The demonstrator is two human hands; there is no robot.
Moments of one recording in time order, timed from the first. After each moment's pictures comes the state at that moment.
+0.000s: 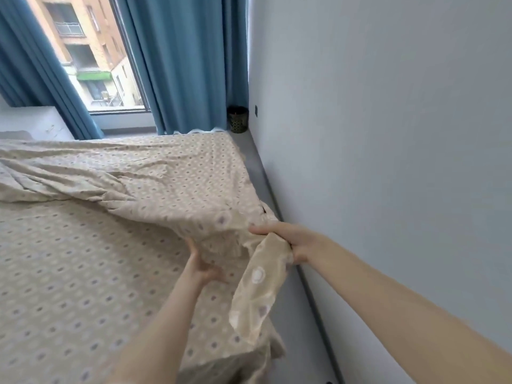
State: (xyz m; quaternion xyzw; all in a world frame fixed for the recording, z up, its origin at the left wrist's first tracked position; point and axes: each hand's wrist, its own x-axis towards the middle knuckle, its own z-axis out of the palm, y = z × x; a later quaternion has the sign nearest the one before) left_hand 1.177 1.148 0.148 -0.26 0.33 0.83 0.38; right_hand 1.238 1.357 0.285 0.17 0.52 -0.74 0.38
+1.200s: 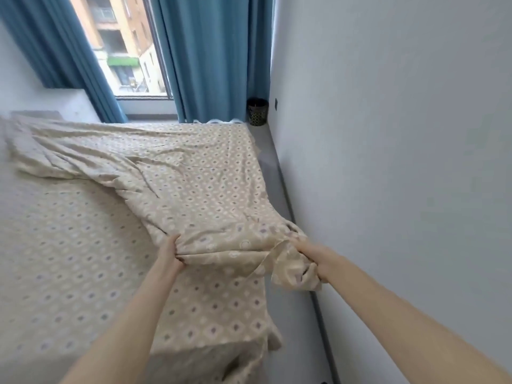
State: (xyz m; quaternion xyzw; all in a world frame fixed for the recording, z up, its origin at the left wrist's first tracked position) left_hand 1.192 1.105 0.186 -0.35 0.41 0.83 0.14; right_hand 1.265 1.395 0.235 0.32 0.61 -0.69 0.22
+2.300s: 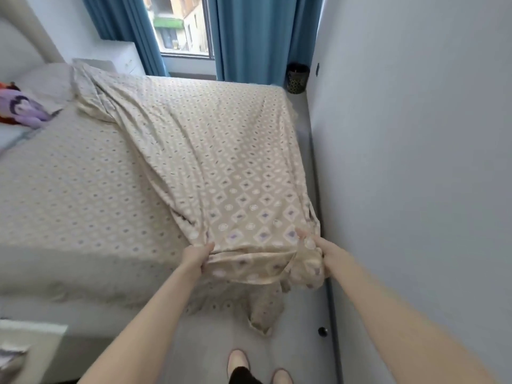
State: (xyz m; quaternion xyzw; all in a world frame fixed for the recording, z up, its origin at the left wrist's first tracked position) left_hand 1.395 1.099 0.116 -0.43 0.67 0.60 0.13; right_hand 1.384 1.379 0.170 0.41 0.50 -0.67 0.37
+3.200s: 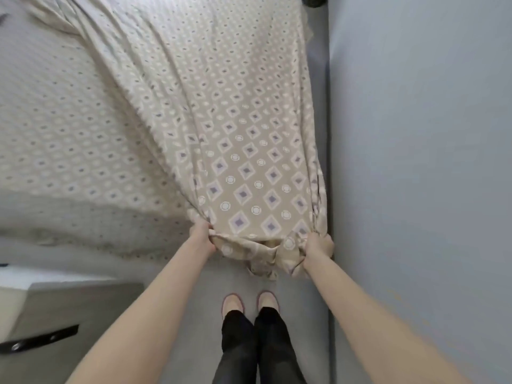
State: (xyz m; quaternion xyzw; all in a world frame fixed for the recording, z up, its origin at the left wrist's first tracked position) left_hand 1.388 1.146 0.017 -0.57 0.46 0.67 0.14; right_hand 1.409 1.363 -0.003 0.56 0.63 -0.54 0.05
